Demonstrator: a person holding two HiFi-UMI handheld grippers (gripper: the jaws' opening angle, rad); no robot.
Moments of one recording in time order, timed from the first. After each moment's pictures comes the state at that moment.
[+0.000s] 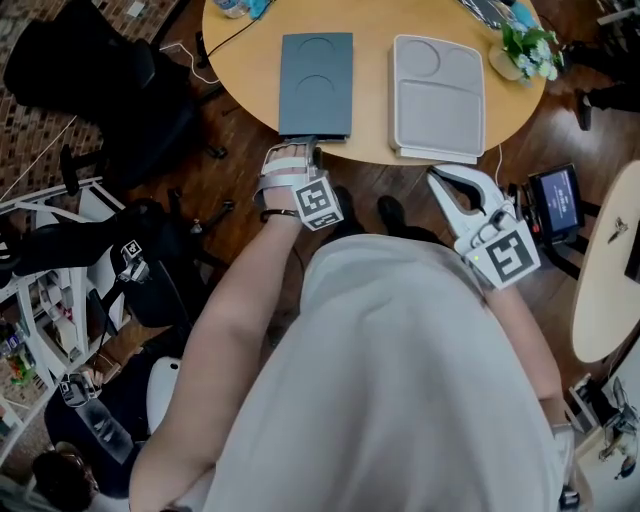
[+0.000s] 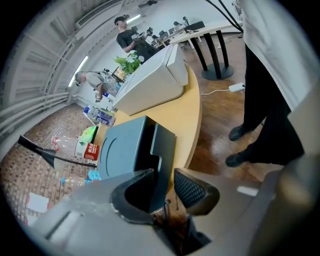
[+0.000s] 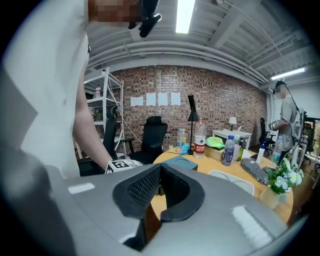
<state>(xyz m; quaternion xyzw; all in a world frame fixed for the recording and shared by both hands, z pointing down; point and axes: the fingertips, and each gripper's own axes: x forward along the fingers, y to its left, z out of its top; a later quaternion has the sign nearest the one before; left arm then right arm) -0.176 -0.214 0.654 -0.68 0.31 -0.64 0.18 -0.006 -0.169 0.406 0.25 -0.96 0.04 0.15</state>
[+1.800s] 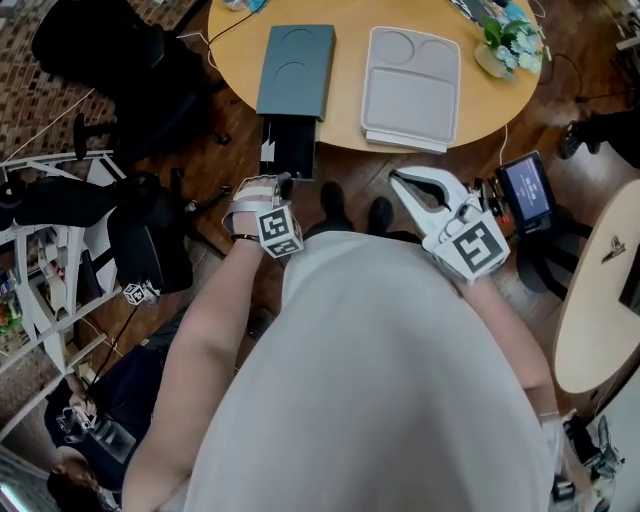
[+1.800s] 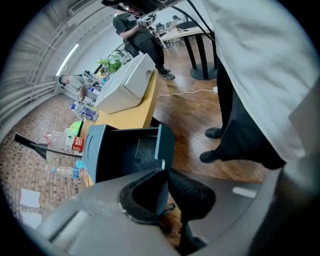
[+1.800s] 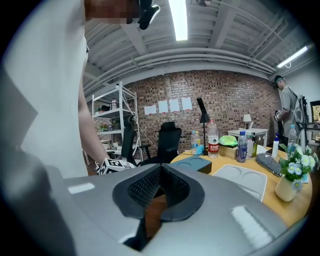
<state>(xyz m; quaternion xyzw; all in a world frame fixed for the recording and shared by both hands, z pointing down) -0.160 -0.083 0.662 -0.68 0.26 -0.68 0.12 0.039 -0.123 0.421 0.15 -0.98 0.05 0.12</state>
